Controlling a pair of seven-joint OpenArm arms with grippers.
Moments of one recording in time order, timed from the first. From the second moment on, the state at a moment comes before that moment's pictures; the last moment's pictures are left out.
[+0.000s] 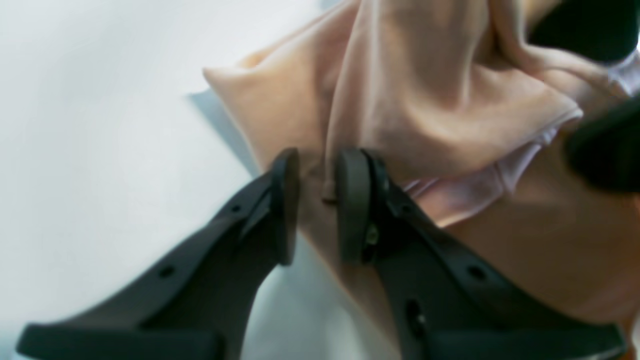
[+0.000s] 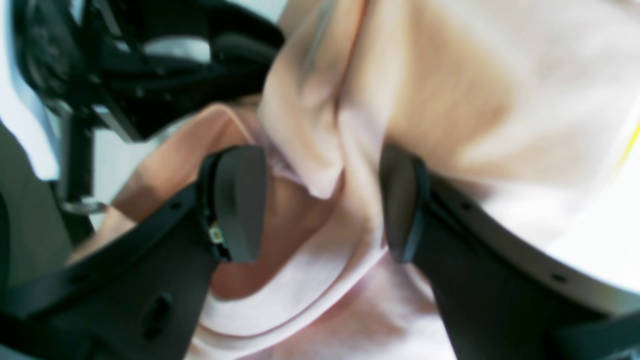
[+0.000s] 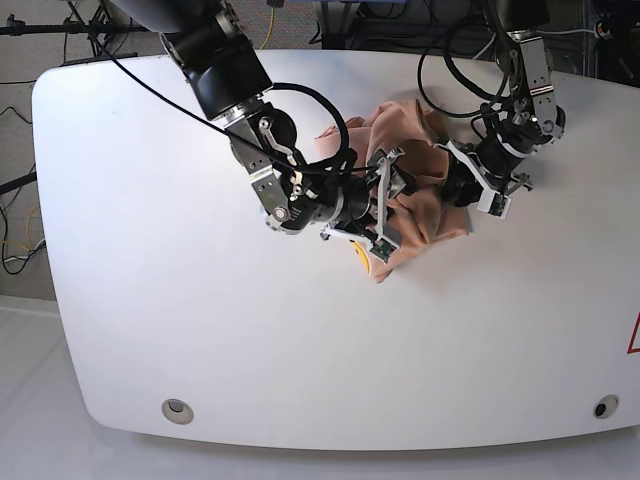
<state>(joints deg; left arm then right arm) 8.7 -5.7 -18.1 84.9 -7.3 -40.4 27.0 14.0 -1.5 -27.4 78.9 27.7 25.3 -59.2</state>
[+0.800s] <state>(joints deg) 8.7 -5.7 -18.0 85.3 -6.9 -40.4 27.2 9.1 -1.5 -27.5 82.9 27.7 25.4 -60.4</state>
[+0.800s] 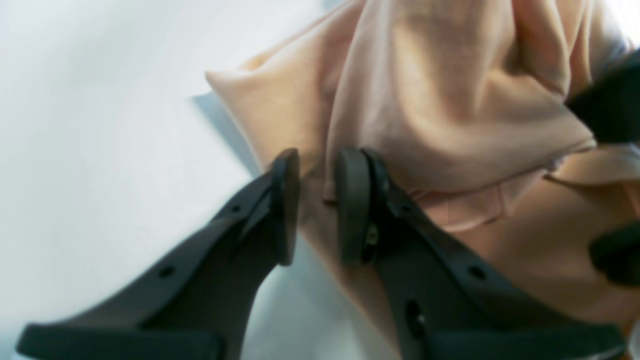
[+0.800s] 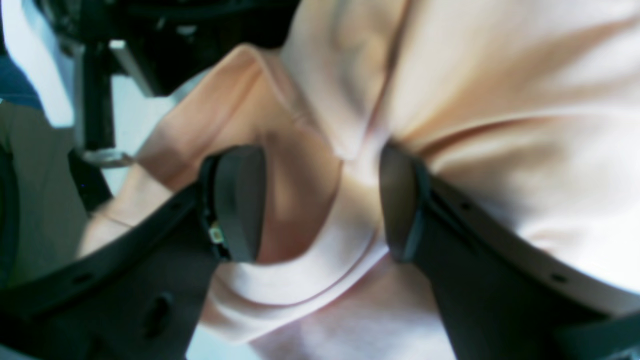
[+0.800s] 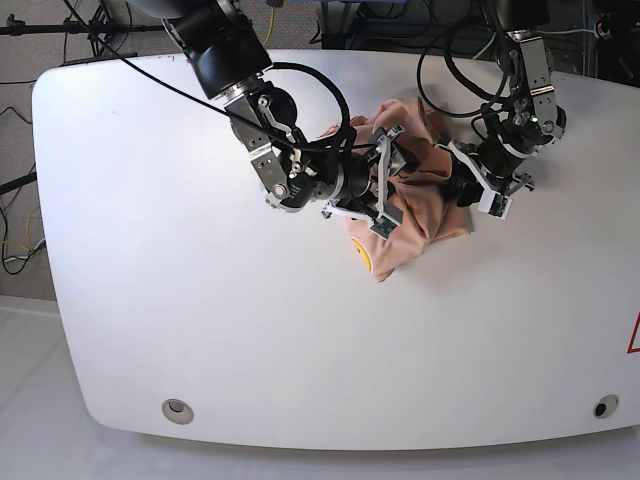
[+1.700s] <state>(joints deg) 8.7 -5.6 -18.8 85.3 -6.9 -40.4 27.2 12.1 -7.0 -27.5 75.8 27.7 25.3 -58.2</state>
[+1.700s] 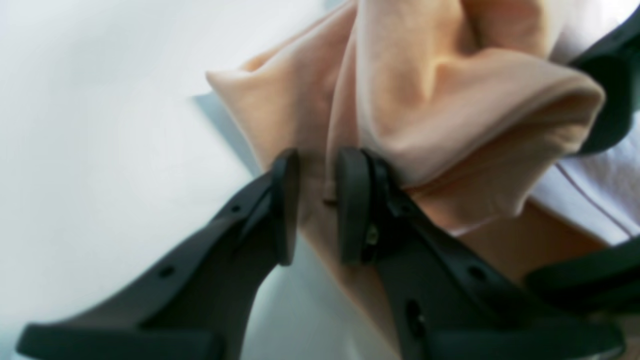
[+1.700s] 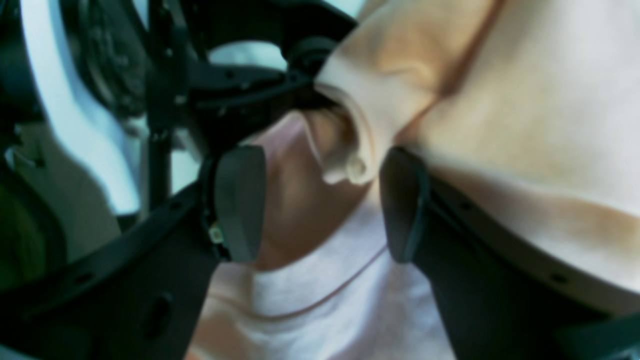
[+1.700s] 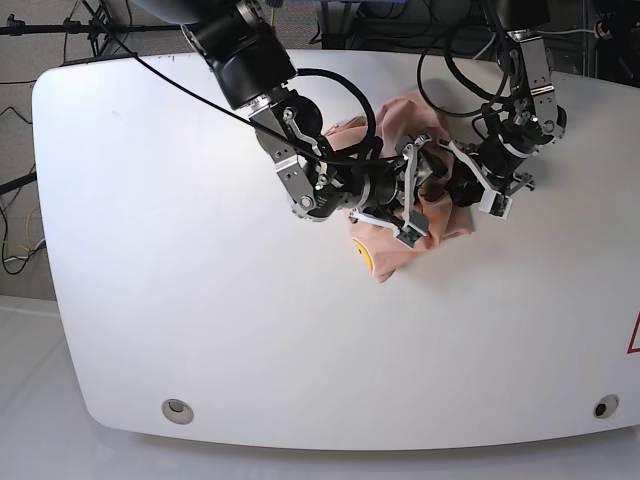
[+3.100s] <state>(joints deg) 7.6 -5.6 -36.4 89.7 -6.0 -40.2 28.7 16.4 -9.1 -38.7 72.1 29.0 25.6 -52.1</state>
